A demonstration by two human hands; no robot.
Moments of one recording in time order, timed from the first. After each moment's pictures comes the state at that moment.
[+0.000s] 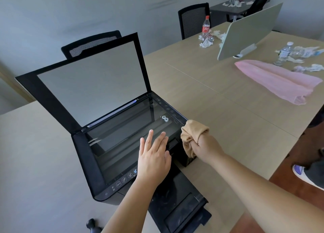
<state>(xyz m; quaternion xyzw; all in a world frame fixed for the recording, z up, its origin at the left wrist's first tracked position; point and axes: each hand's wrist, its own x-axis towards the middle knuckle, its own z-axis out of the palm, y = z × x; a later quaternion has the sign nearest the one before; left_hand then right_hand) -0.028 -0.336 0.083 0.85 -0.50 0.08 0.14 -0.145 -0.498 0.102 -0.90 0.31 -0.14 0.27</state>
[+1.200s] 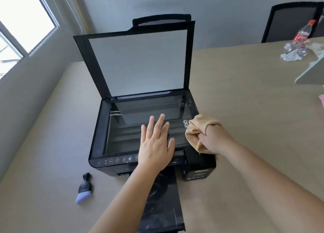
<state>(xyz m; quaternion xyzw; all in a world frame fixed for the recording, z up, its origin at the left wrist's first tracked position) -0.030 -0.382 0.090 0.96 -0.25 0.06 0.11 -0.062 -0.591 0.116 -0.95 0.15 0.10 0.24</state>
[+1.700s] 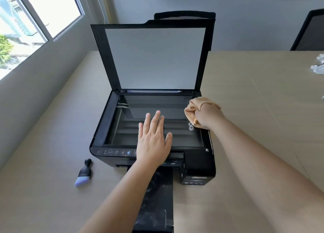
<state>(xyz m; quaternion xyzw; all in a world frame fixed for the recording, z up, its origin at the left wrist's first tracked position) -0.025 -0.391 0.091 0.98 -0.12 0.04 0.15 0.068 -0.606 0.108 -0.95 0.20 0.15 0.20</state>
